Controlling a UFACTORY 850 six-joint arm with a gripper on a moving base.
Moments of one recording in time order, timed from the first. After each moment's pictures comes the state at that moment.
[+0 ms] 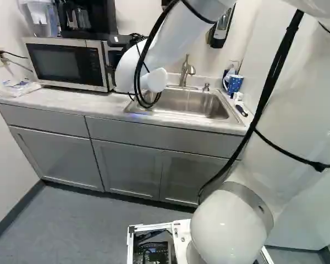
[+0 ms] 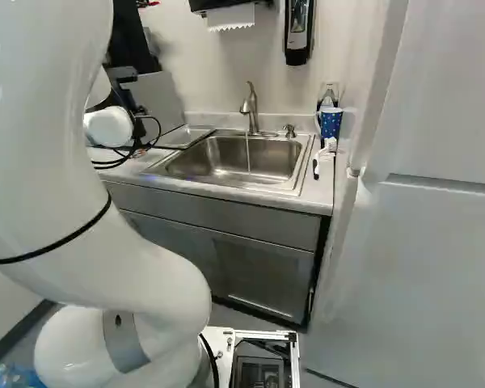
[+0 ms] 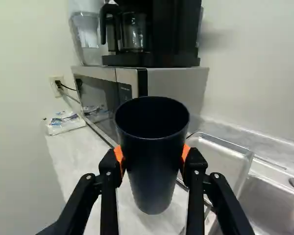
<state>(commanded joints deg) 28.5 1.6 -44.5 -1.5 40.6 0.0</state>
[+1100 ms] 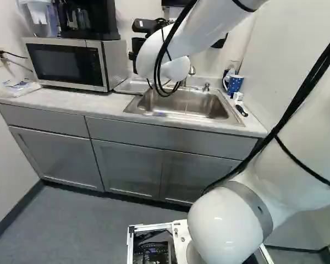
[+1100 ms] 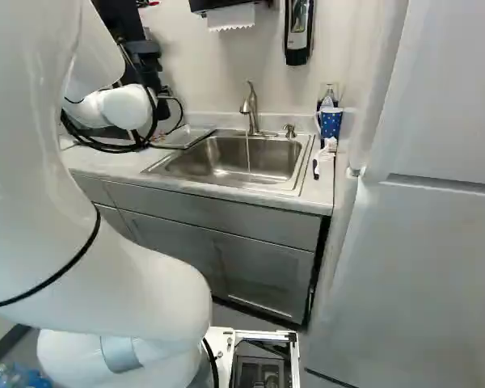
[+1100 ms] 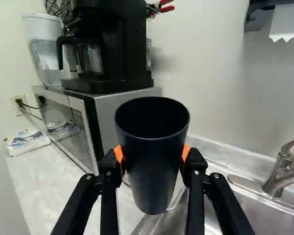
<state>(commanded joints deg) 19.0 8.6 -44.0 -1.5 36.0 0.0</state>
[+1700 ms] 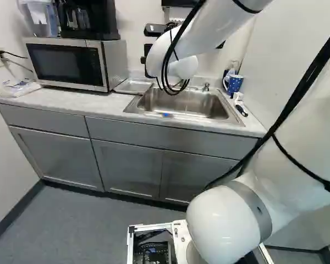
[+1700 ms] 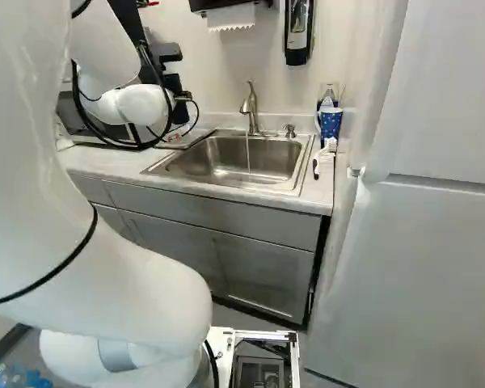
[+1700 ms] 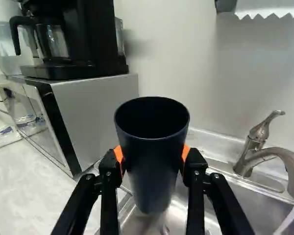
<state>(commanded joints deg) 13.5 8.4 -43.5 -1.5 32.7 0.0</state>
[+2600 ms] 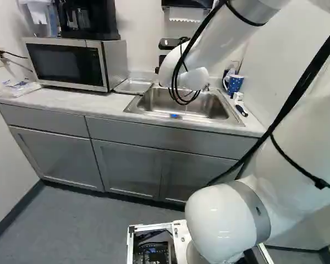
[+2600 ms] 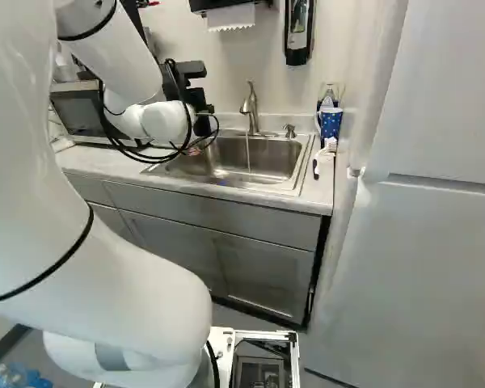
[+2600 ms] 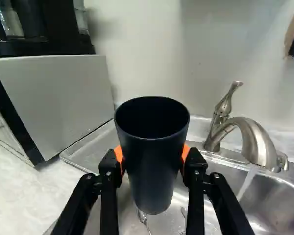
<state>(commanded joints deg) 6.6 7.6 -38.8 -1.5 36.4 0.0</state>
